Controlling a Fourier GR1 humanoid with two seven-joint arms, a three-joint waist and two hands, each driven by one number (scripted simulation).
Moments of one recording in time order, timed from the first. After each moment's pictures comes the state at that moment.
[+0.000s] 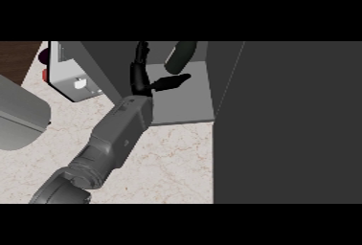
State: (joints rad) left arm -1.11 0.00 0.02 -0.11 0.47 0.54 -0.80; right arm -0.08 -0.10 0.02 -2.38 -0.29 0.20 0.54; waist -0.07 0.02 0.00
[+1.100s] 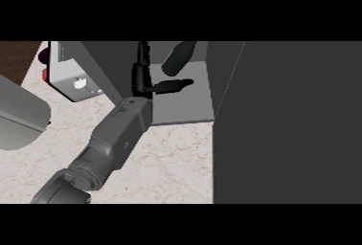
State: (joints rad) left arm -1.09 0.00 0.02 -0.12 0.45 0.40 -0.87; right arm -0.07 -0.10 0.03 -2.38 -0.28 0.20 0.53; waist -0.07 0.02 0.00
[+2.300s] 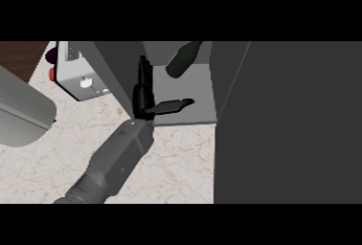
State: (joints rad) left arm -0.83 0.00 -0.30 -0.43 0.75 0.39 -0.85; right arm -0.11 -0.10 0.04 -2.38 -0.28 0.17 0.56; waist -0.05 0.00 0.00
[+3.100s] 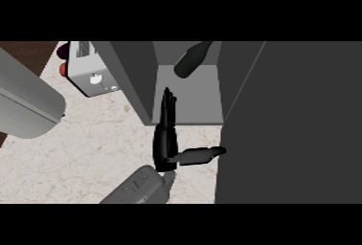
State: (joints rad) left arm -0.45 0.01 -0.71 -1.10 0.76 0.77 -0.76; right arm -0.09 -0.11 0.04 -2.40 -0.25 0.12 0.58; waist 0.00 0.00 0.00
